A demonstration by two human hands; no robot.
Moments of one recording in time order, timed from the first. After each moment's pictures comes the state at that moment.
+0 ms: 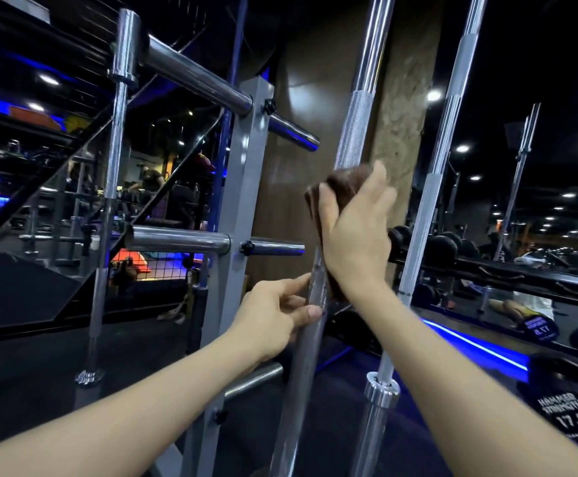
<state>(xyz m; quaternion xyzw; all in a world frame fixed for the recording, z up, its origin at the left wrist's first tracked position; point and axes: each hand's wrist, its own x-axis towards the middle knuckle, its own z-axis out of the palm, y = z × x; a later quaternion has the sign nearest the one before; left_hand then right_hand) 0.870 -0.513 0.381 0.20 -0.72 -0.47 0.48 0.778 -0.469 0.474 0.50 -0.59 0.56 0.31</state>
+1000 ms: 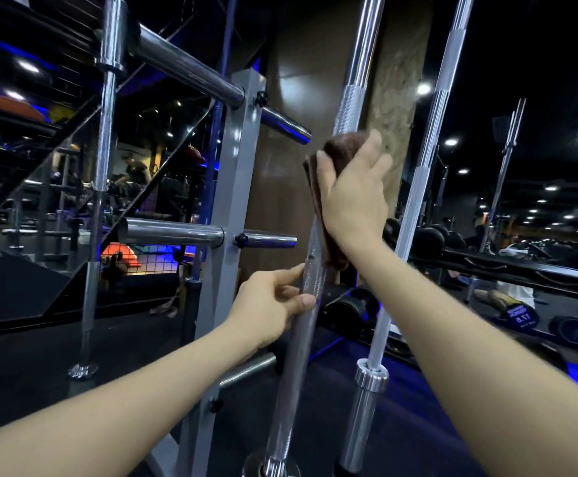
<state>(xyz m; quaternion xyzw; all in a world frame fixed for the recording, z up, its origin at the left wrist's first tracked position) 0.869 -0.511 0.381 0.20 -0.72 -0.46 0.47 0.779 -0.466 0.508 0.48 -0.61 0.54 0.32</state>
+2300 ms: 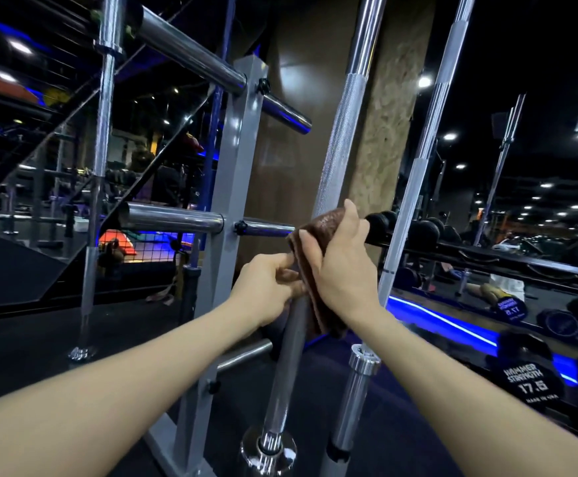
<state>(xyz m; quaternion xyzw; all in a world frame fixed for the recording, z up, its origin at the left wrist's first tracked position) 0.872 -0.511 0.382 0.24 -0.74 -0.42 0.47 0.772 -0.449 0.417 0.55 -0.64 0.46 0.27</state>
